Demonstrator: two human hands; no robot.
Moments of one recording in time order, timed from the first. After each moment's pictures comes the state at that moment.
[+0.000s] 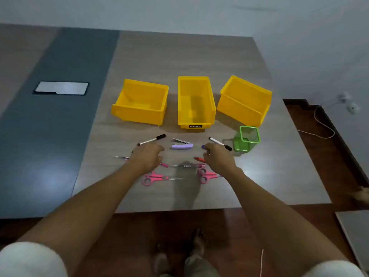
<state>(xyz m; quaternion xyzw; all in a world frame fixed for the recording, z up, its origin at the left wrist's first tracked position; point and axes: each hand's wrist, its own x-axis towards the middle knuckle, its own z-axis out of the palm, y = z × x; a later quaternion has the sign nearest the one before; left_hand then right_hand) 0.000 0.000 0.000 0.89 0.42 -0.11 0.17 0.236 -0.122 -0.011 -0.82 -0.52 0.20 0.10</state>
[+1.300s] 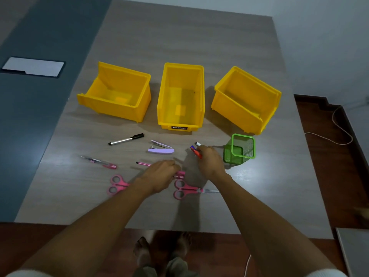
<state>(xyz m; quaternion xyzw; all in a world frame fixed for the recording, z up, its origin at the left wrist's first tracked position) 0.119 -0.036 -0.089 0.93 0.29 -0.09 0.22 0.321 -0.085 -0.088 -0.82 -0.49 0.28 0.12</state>
